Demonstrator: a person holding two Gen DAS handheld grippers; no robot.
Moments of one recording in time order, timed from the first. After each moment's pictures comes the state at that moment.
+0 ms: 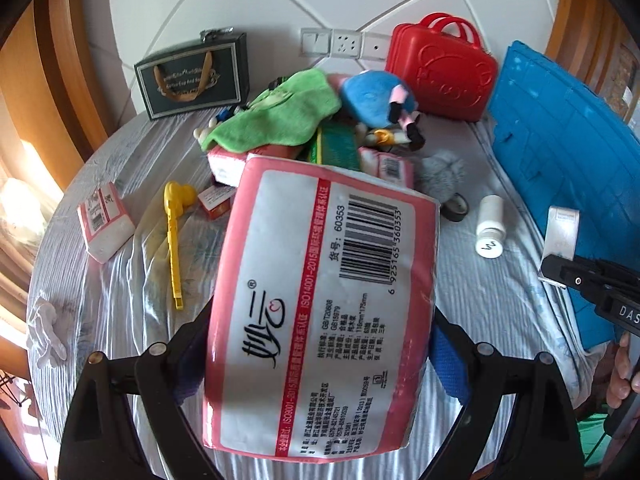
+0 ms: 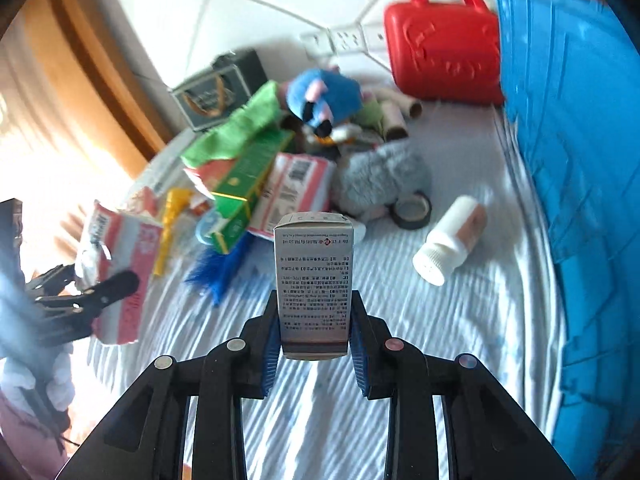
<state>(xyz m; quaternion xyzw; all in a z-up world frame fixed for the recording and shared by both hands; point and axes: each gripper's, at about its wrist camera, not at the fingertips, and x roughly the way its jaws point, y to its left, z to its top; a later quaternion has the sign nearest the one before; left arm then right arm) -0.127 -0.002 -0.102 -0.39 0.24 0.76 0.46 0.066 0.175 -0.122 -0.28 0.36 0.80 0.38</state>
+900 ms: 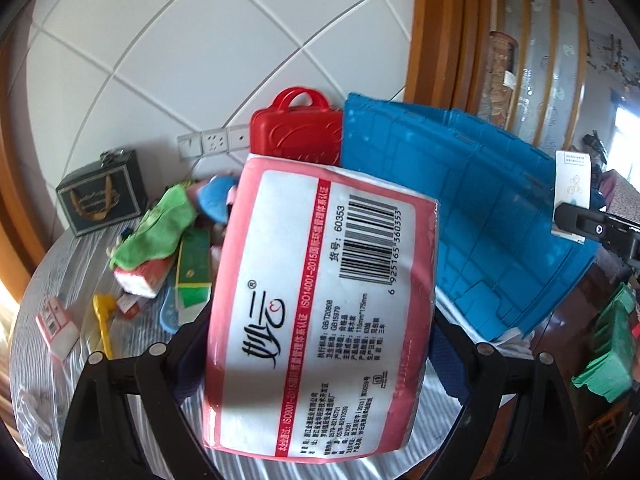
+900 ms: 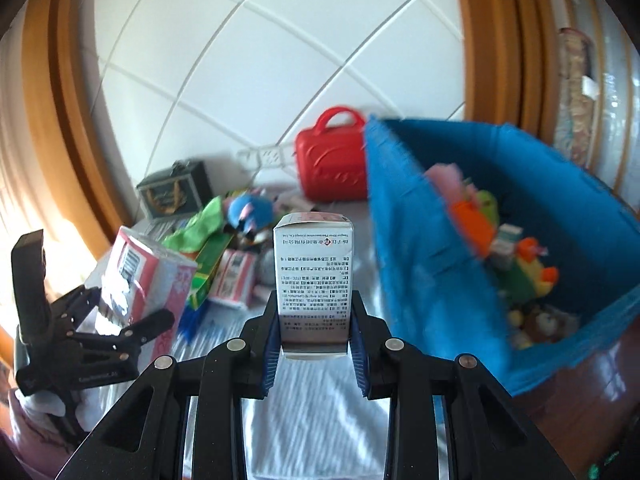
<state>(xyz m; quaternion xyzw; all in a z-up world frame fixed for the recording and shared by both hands) 0.019 -0.007 -0.011 -0.24 0.22 0.70 0.63 0.194 0.054 0.009 -0.17 0.27 0.76 0.56</state>
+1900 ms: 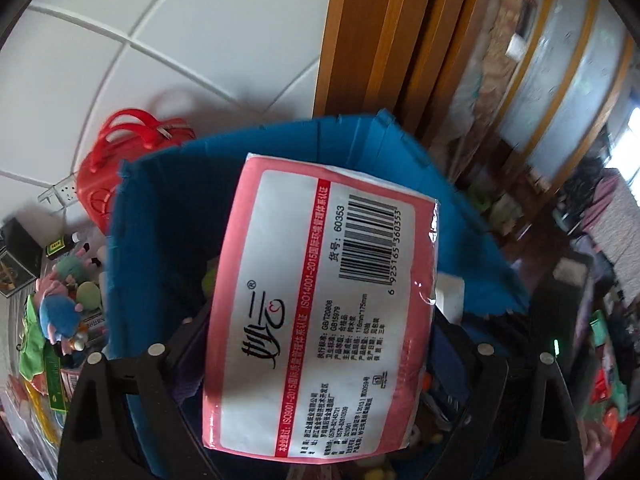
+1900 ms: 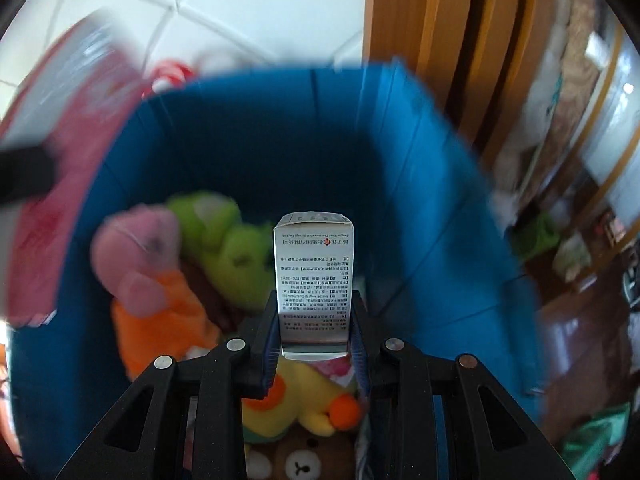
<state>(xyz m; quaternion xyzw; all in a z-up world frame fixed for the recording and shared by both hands) 0.304 0.443 0.076 -0.37 0.30 0.64 0.60 0.490 0.381 -0.053 -0.35 0.35 0.69 0.53</state>
